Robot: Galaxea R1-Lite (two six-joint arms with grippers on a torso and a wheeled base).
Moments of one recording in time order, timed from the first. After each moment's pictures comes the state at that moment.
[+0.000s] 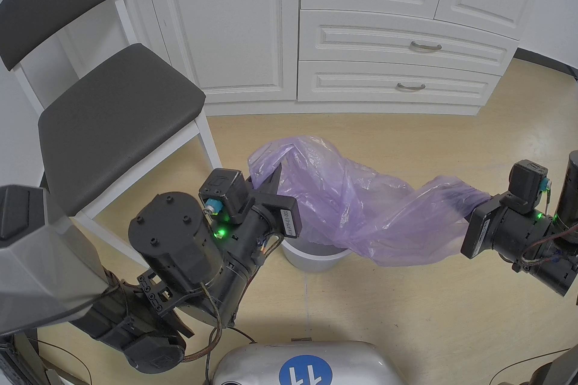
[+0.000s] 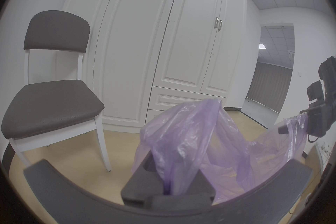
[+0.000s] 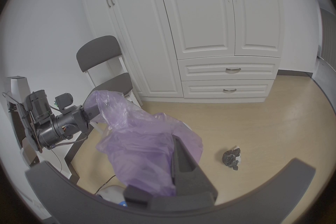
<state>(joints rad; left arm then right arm) -0.85 1.96 -0.62 -1.53 0.49 -0.01 0.70 1.32 -0.51 -0.66 -0.31 0.12</state>
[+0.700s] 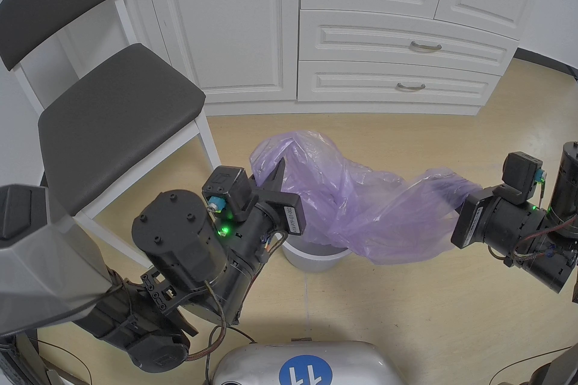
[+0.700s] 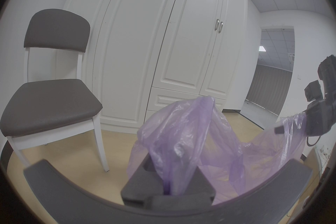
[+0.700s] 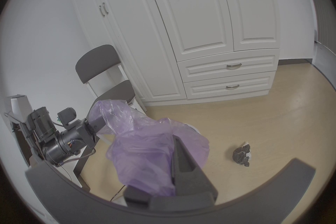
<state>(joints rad) -0.86 1.97 -0.64 -1.53 0.49 -0.02 0.73 1.35 -0.56 -0.68 -0.32 0.22</state>
